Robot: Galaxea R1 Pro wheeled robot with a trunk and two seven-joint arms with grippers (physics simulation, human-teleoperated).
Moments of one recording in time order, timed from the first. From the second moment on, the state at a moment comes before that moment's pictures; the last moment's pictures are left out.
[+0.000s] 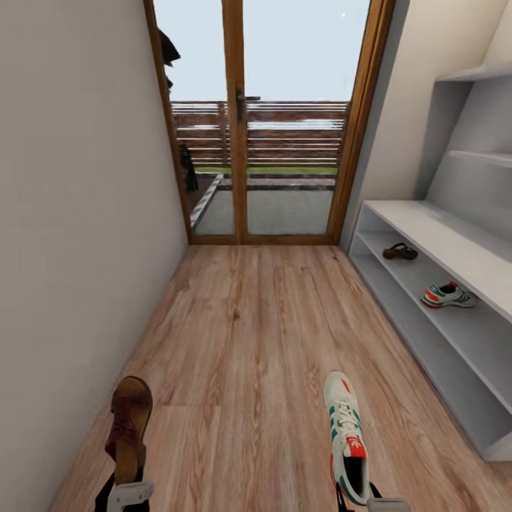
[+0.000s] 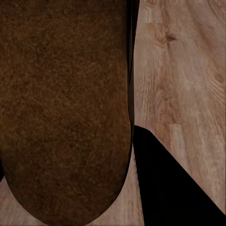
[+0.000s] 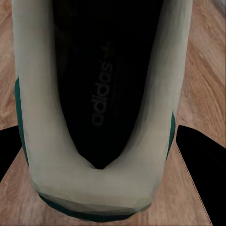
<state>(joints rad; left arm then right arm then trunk) -0.13 0.03 0.14 -0.51 -0.03 -0.74 0.00 -0.07 0.03 -0.13 -0.59 0.17 -0.64 -0.04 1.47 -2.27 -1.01</state>
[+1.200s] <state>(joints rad) -0.13 0.03 0.14 -0.51 -0.03 -0.74 0.00 -0.07 0.03 -0.13 -0.59 0.17 -0.64 -0.04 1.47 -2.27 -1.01</state>
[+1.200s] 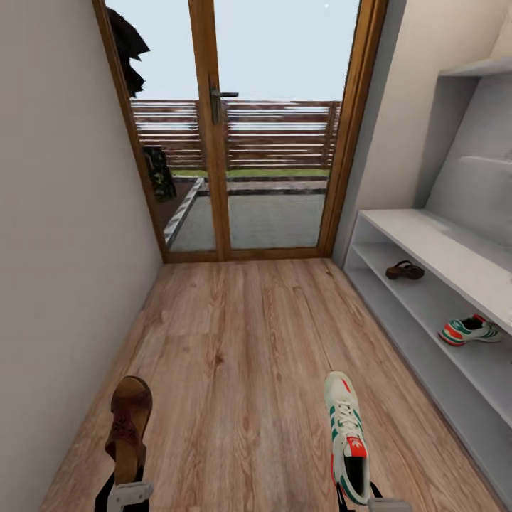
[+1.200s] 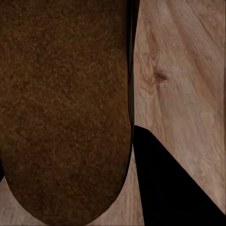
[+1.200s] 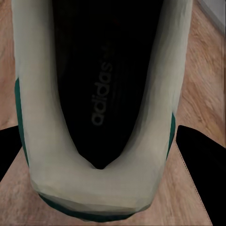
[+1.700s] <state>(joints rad) -0.13 0.03 0.13 -0.51 -0.03 -0.74 0.00 -0.07 0.03 -0.13 -0.59 0.17 -0.64 -0.04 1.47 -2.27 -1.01</state>
